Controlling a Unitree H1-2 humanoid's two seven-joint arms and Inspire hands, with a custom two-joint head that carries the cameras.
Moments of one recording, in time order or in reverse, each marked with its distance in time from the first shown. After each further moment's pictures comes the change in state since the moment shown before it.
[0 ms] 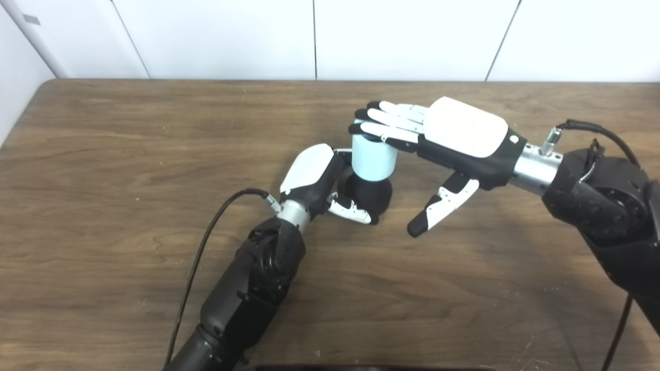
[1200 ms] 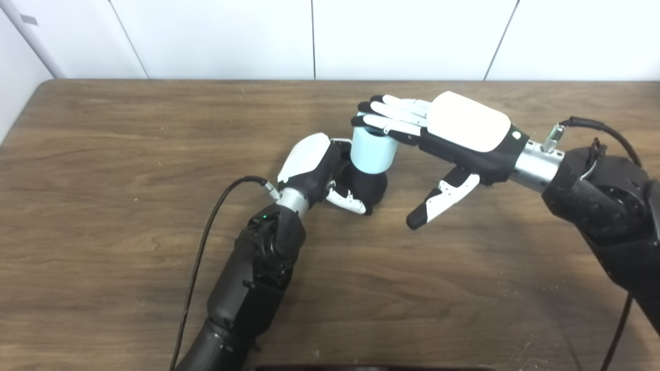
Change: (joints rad) left arm -0.015 -0.075 0.125 0.004 0.107 -0.005 -0.132; right arm -0.002 0.000 -0.001 0.000 0.001 0.012 -0.025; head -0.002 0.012
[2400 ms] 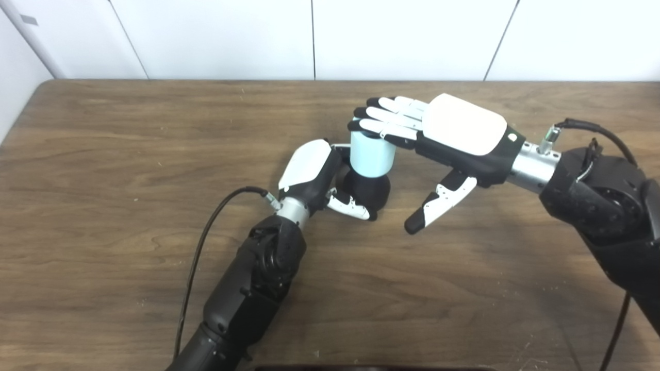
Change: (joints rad) left arm 0.019 0.055 -0.097 0.036 -0.101 -0.032 0.197; right arm -0.006 -0.001 0.012 -0.001 -0.024 -0.005 0.001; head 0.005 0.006
